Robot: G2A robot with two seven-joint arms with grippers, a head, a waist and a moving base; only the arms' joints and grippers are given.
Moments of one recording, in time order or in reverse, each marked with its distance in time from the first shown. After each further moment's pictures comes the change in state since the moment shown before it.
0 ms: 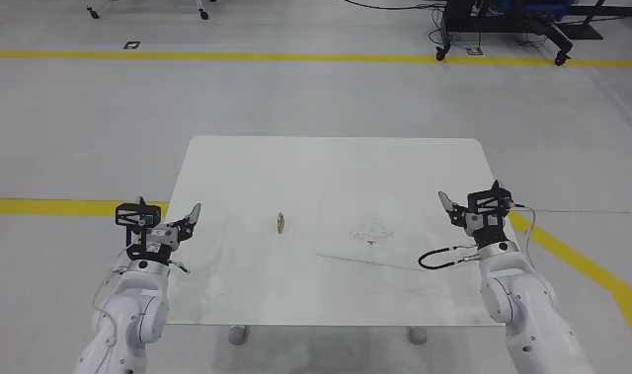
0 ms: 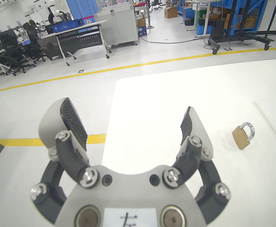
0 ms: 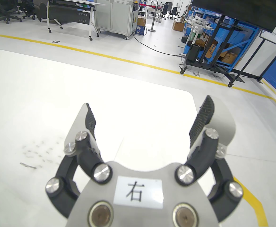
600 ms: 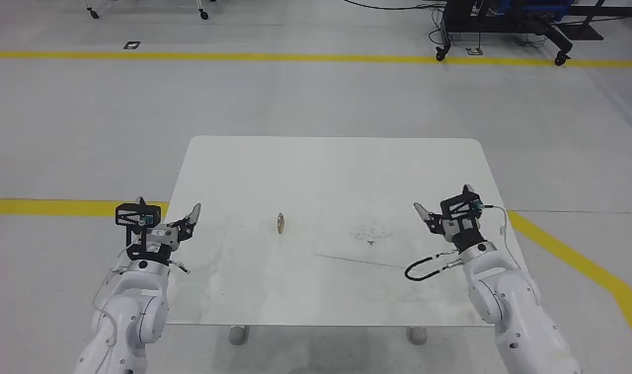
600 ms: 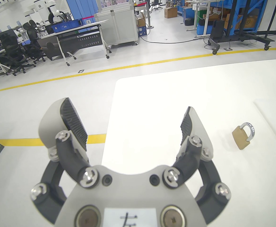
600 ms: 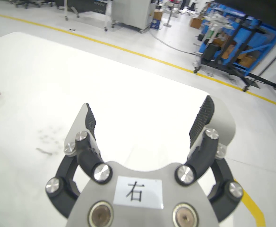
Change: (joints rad) left arm 0.000 0.000 0.000 0.000 0.000 0.000 0.000; right arm 0.060 -0.004 -0.094 0.069 0.009 -0.160 0.054
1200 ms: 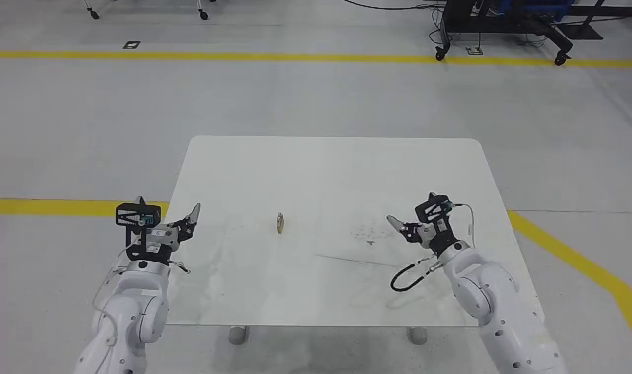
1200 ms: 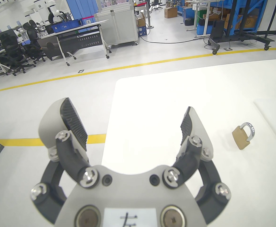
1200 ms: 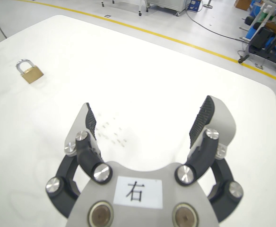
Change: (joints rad) left arm 0.000 0.000 0.000 0.000 0.000 0.000 0.000; right arm 0.074 -0.006 -0.089 0.107 0.057 -0.147 0.036
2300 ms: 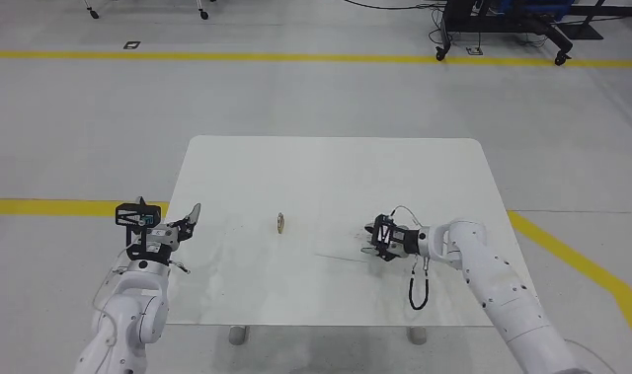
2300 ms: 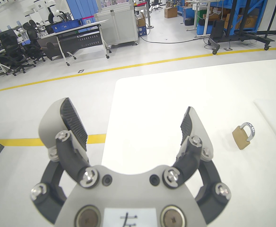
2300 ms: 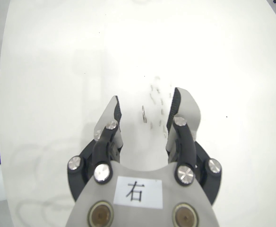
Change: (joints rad) left arm 0.000 0.000 0.000 0.000 0.000 0.000 0.000; right arm 0.398 0.028 -0.248 0.403 -0.335 -0.686 -0.059
